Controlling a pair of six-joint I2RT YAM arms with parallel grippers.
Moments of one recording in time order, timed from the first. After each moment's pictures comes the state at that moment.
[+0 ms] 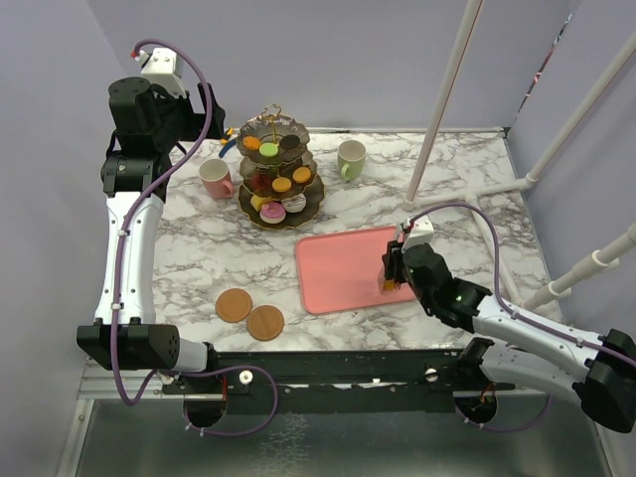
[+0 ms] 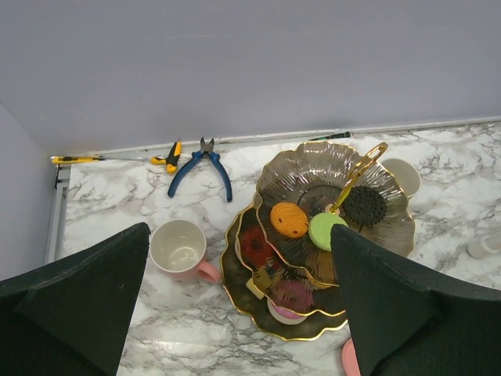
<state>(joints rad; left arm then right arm) 0.02 1.39 1.71 -0.50 0.22 -0.07 0.84 0.95 0.50 -0.05 0.54 0.32</state>
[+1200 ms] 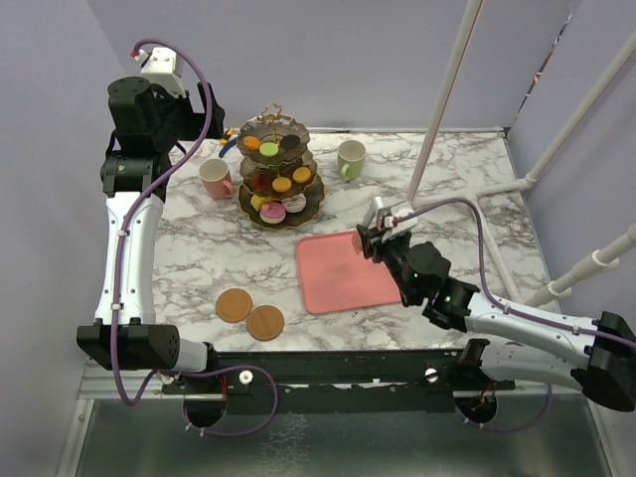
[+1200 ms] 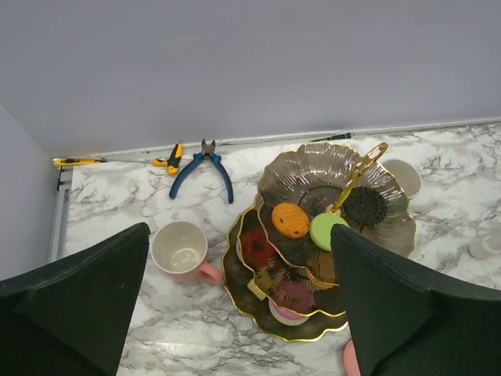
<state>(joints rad) 0.02 1.39 1.71 -0.50 0.22 -0.05 1.01 1.00 0.53 0.40 0.62 -0.03</state>
